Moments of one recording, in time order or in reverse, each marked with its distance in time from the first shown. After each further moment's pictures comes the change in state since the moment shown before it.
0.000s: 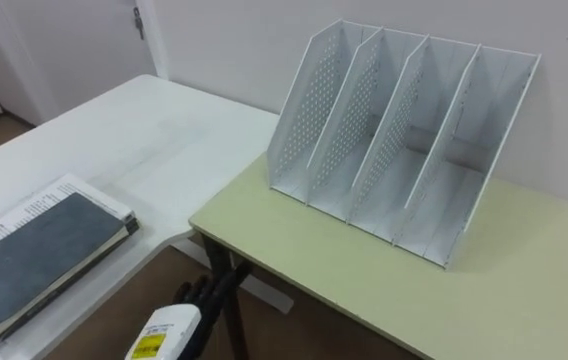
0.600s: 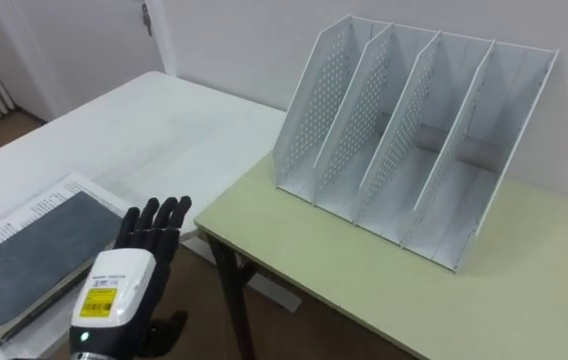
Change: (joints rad) left arm 0.001 0.024 0.162 -0.105 0.125 -0.009 0.193; right arm 0.023 -0.013 0.000 0.032 0.005 0.043 0.007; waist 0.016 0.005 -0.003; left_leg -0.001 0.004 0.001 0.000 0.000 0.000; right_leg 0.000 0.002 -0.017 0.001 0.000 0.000
